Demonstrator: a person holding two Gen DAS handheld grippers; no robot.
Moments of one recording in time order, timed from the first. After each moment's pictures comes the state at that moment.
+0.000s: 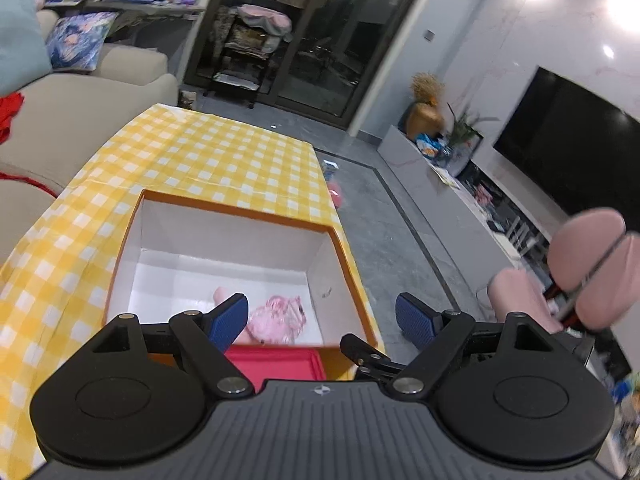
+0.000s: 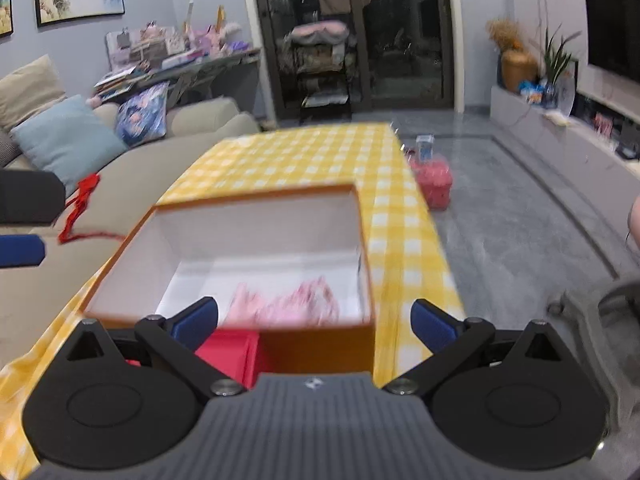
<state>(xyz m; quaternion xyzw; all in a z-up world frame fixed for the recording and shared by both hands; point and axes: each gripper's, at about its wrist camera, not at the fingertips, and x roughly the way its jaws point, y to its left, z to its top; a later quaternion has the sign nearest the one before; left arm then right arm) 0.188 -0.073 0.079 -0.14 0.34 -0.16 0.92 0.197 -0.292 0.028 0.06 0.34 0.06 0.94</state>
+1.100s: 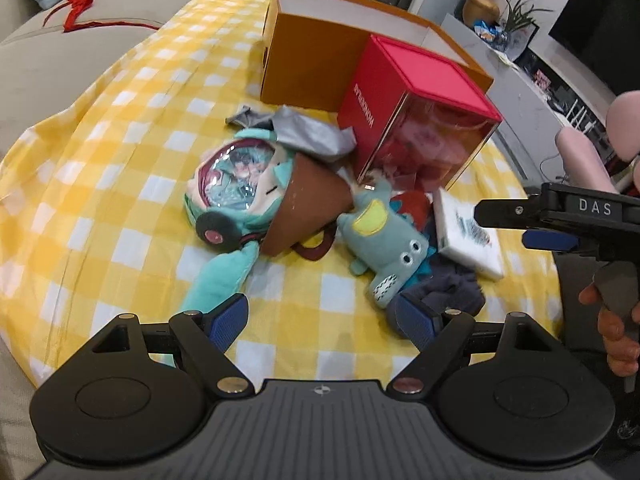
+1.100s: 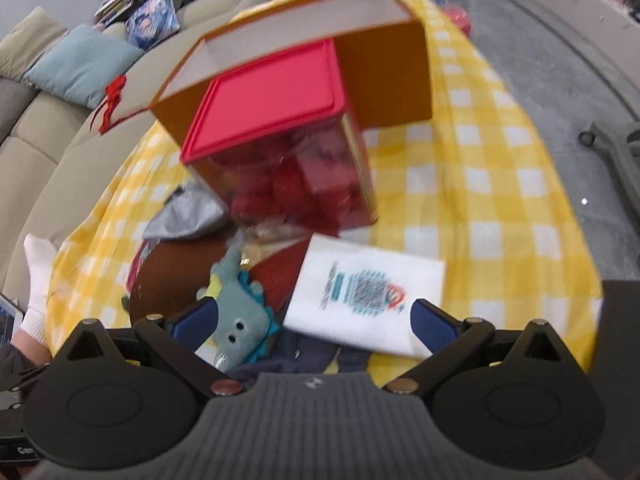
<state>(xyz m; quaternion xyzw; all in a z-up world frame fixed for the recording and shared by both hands) 0.026 0.010 -0.064 -0.09 0.49 -0.10 0.86 0.064 -0.247 -0.037 0.13 0.51 0.10 0.84</state>
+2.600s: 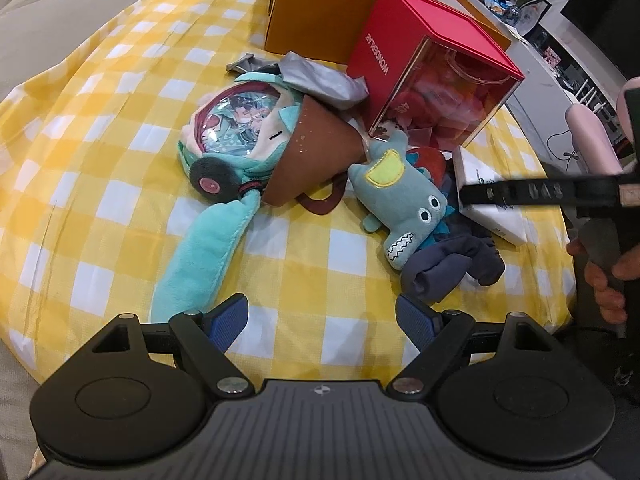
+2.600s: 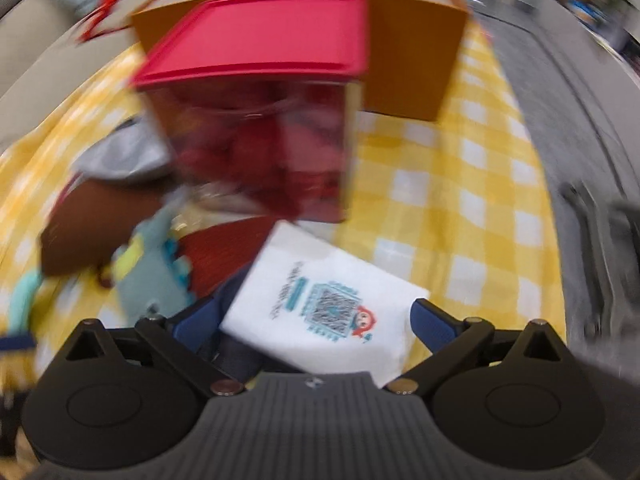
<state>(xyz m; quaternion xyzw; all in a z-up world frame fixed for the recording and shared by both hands) 0.024 0.009 -0.088 -0.09 0.54 -0.10 0.83 0.095 -0.233 -0.062 -0.04 0.54 0.12 0.83</state>
